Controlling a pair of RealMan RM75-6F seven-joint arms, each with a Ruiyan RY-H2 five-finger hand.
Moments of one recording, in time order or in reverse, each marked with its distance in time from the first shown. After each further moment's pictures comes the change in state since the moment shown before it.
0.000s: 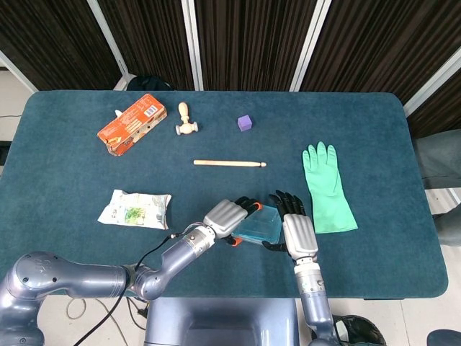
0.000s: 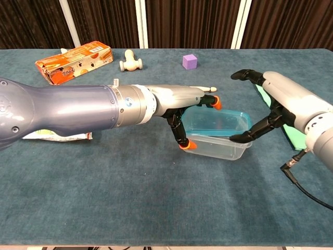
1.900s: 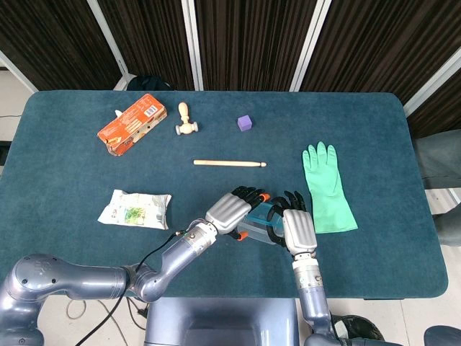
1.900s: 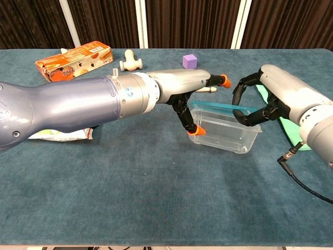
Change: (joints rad) left arm 0.026 -0.007 -0.027 0.002 0.112 0.088 -0.058; right arm 0.024 -0.011 0.028 -0.002 0.047 0.001 -0.056
